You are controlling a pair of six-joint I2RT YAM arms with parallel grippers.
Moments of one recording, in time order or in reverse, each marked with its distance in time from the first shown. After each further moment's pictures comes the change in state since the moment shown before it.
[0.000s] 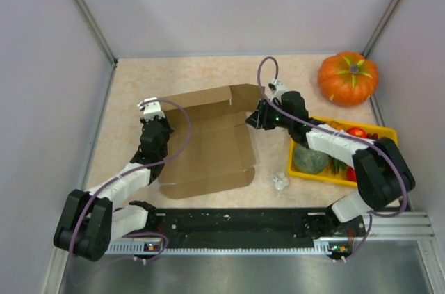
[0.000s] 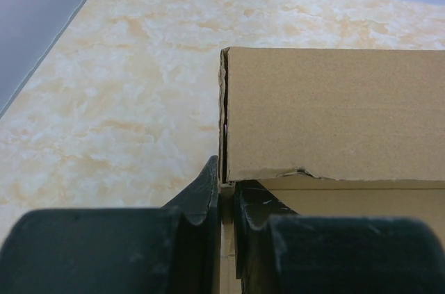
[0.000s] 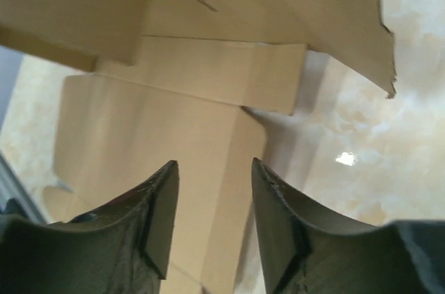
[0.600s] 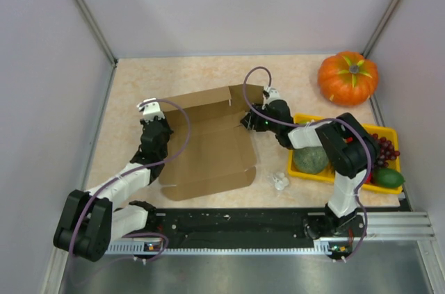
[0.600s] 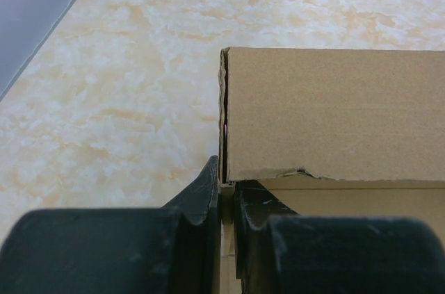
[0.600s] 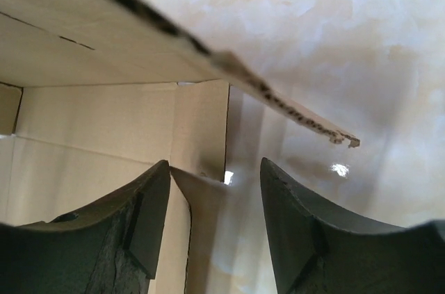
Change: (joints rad) left arm 0.000 -0.004 0.000 -0.033 -0.011 -0.027; right arm 0.027 0.394 -0.003 0.397 0.162 0.045
